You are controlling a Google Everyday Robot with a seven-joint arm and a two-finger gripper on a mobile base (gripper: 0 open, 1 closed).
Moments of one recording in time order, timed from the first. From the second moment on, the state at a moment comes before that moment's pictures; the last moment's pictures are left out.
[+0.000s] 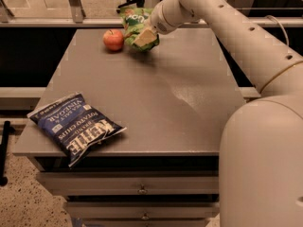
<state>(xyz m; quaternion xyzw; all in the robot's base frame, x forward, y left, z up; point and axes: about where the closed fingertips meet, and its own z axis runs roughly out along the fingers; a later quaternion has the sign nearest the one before) 0.814 -0.003 0.911 -0.54 0.71 0.06 0.45</state>
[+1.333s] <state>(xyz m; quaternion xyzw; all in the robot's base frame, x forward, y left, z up) 0.810 0.005 0.904 -0.55 0.70 0.08 0.45</state>
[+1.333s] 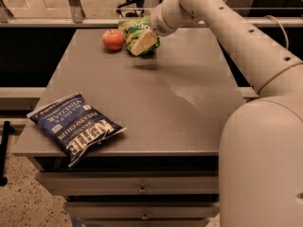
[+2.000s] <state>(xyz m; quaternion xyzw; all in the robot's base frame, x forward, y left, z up) 0.792 -0.093 0.933 -0.51 0.70 0.11 0.48</state>
